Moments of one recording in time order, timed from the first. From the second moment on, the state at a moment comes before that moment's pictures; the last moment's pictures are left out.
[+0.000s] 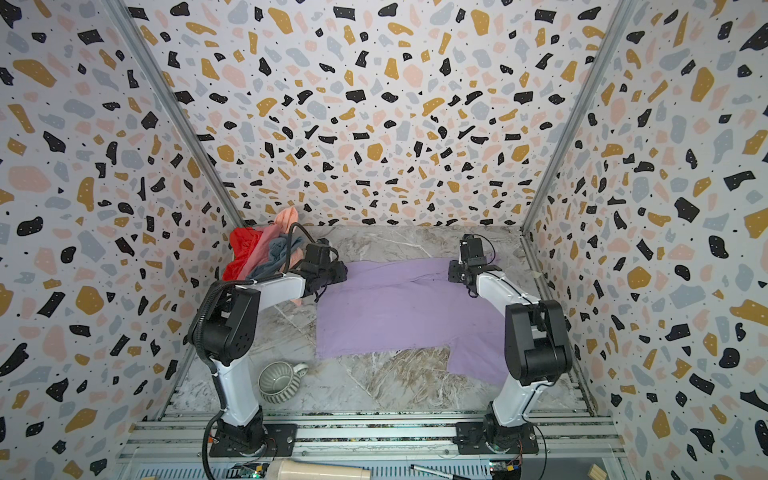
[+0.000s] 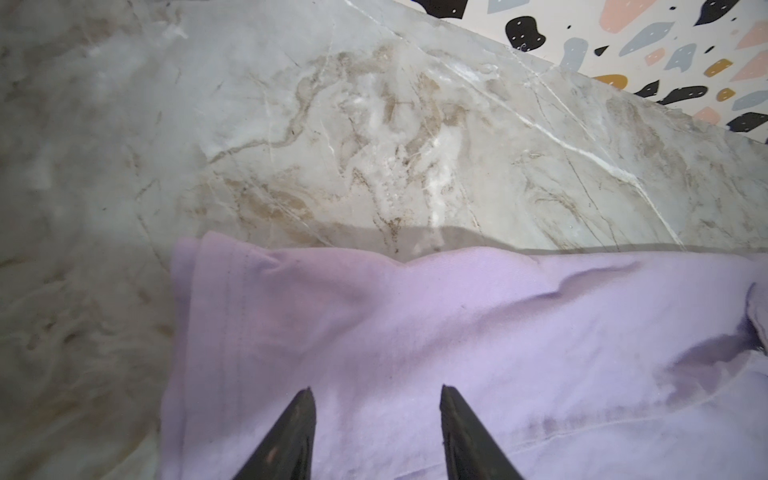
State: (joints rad) left arm -0.32 1.94 1.20 0.00 0.03 -0.43; right arm 0.16 1.79 1.21 -0.25 0.08 0.17
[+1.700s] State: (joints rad) left arm -0.31 1.97 1.17 0.09 0.14 -0.44; right arm 0.16 1.88 1.27 -0.24 0.10 0.13
